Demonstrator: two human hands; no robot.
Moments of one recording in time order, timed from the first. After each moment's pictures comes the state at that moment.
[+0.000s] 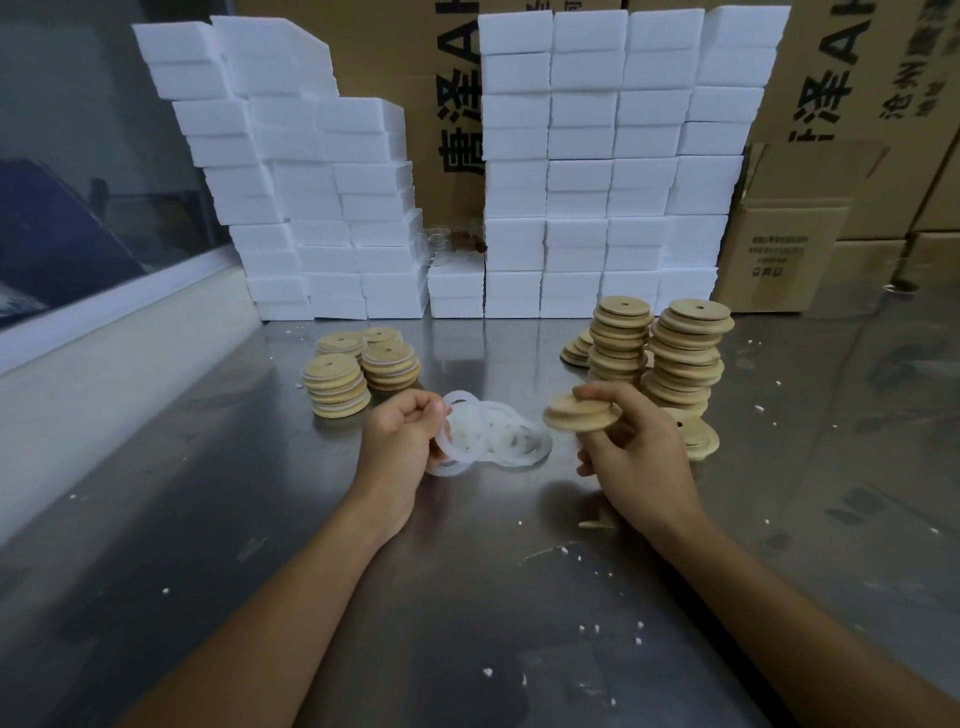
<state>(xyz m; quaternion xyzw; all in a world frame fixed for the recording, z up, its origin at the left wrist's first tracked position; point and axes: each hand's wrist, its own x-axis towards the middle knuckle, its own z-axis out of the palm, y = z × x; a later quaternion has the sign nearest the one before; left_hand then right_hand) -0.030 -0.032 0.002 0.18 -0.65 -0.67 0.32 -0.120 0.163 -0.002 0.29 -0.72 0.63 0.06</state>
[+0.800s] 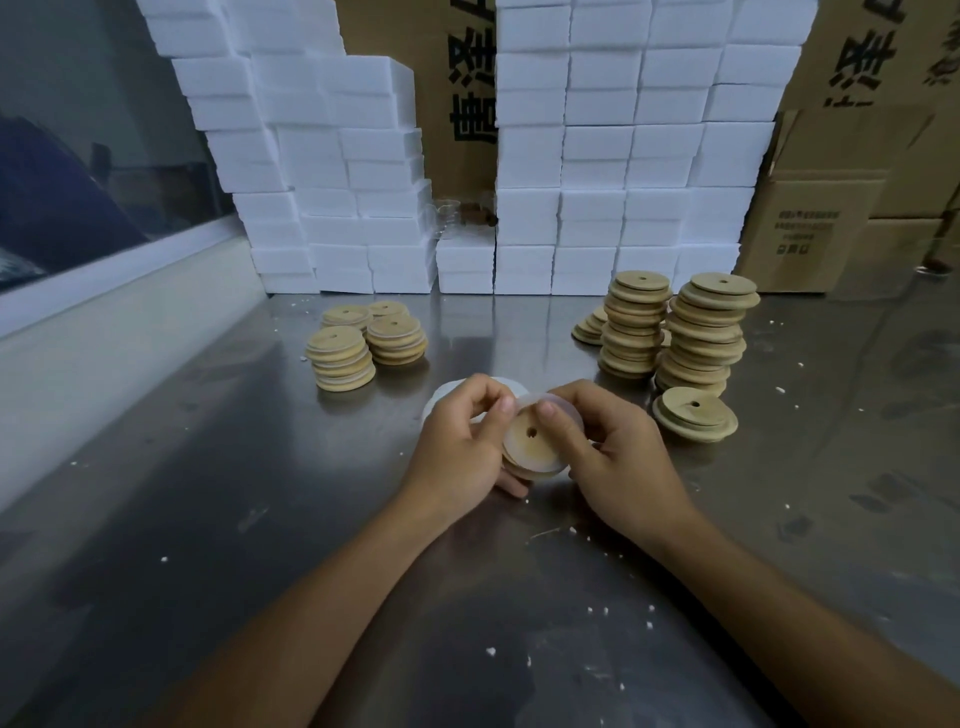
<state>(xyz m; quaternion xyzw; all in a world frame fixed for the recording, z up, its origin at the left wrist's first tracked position) -0.026 0.015 0.001 0.09 -0.75 -0.60 0.26 -0.103 0.153 -0.005 0.41 -0.73 0.55 0.04</state>
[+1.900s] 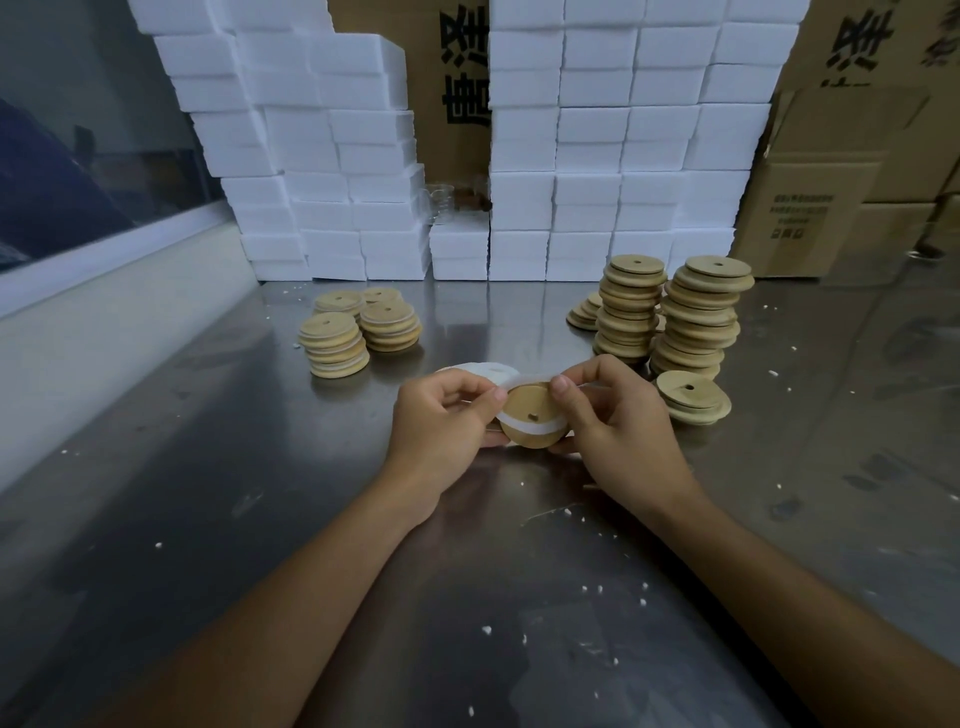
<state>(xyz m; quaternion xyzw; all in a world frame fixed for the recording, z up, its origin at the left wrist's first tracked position) -0.030 0.006 -0.002 0.18 -0.67 -0.66 0.30 -0.107 0.154 -0.005 0.32 -0.72 0.62 0.00</state>
